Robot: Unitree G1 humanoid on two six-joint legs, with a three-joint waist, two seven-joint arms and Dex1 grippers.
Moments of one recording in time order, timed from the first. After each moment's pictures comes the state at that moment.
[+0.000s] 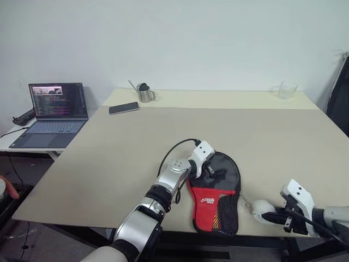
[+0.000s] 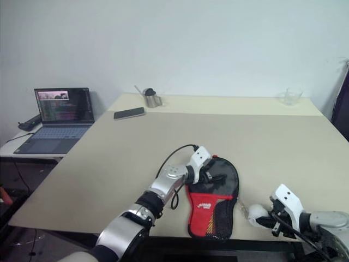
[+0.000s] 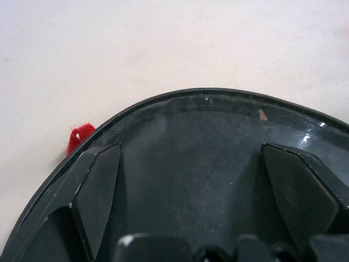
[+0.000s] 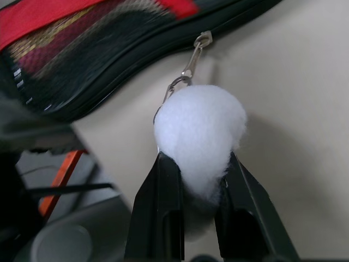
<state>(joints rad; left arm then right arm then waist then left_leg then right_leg) -0.86 -0.01 -0.23 0.92 0.03 0.02 -0.71 0.22 -0.93 -0.20 -0.51 0.50 0.82 0.90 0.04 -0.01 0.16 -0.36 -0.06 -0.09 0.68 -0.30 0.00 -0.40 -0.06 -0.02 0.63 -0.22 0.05</state>
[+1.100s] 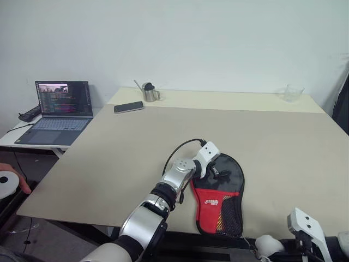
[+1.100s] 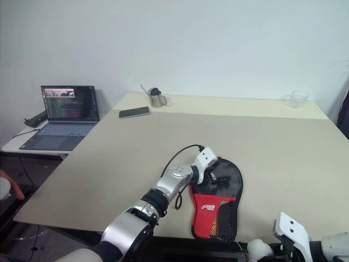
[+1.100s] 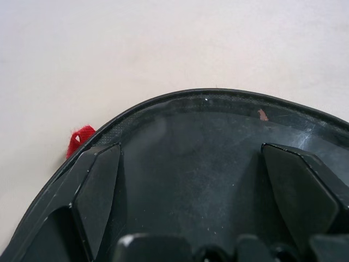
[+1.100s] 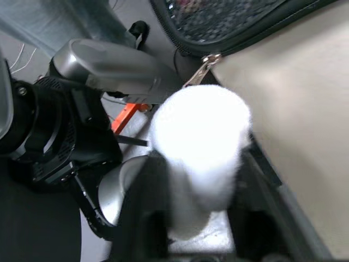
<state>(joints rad) -0.91 -0.04 -0.23 1.01 0.06 -0.01 -0.71 0.50 -1.01 -0.28 -0.66 0.52 0.71 1.07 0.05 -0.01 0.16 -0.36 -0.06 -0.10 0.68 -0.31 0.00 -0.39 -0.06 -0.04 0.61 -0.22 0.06</state>
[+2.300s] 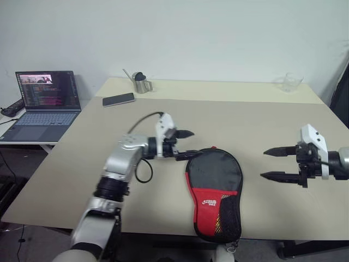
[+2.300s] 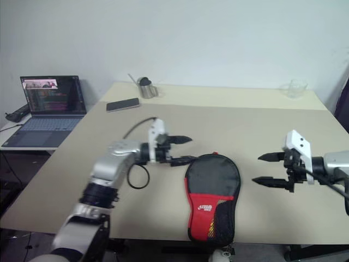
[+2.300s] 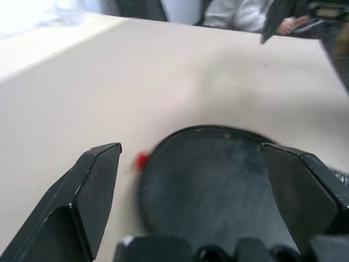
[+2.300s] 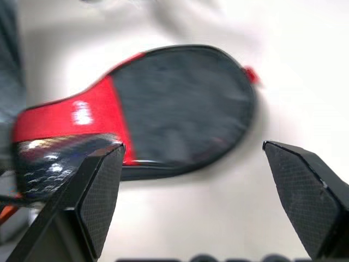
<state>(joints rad) -0.73 0.50 -0.04 0.16 -0.29 0.42 -1.17 -0.42 -1.07 -0.09 -0.02 0.52 0.59 1.24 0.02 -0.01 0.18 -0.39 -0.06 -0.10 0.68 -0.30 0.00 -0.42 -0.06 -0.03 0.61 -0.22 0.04</state>
